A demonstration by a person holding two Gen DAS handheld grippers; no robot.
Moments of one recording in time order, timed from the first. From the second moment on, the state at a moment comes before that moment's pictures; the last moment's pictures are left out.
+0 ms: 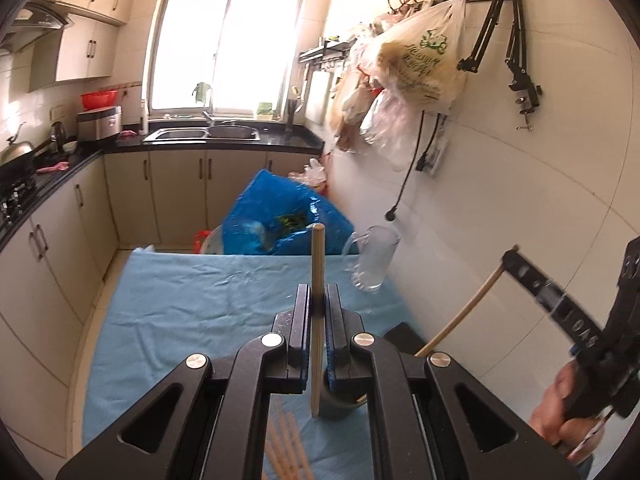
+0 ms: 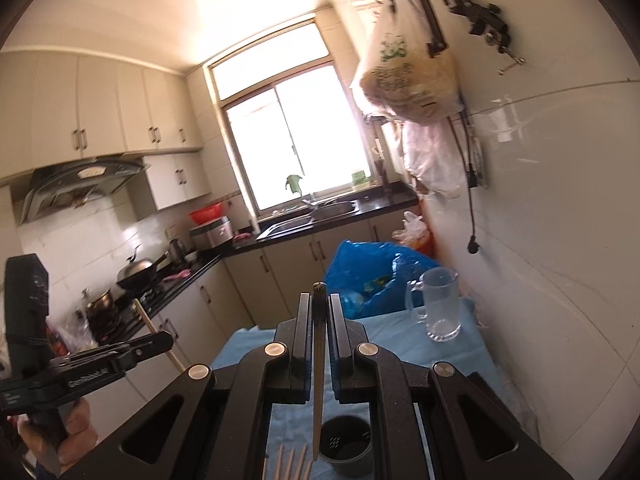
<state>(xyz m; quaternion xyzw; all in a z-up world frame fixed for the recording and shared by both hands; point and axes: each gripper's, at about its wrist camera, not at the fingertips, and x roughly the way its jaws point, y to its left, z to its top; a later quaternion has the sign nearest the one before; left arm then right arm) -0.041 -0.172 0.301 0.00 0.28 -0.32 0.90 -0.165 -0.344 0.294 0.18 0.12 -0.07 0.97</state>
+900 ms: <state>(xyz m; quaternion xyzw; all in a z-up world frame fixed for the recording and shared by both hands) 0.025 -0.252 0.206 0.02 0.39 -0.31 0.87 -0.095 -0.391 0.213 0.21 0.23 -0.09 0.95</state>
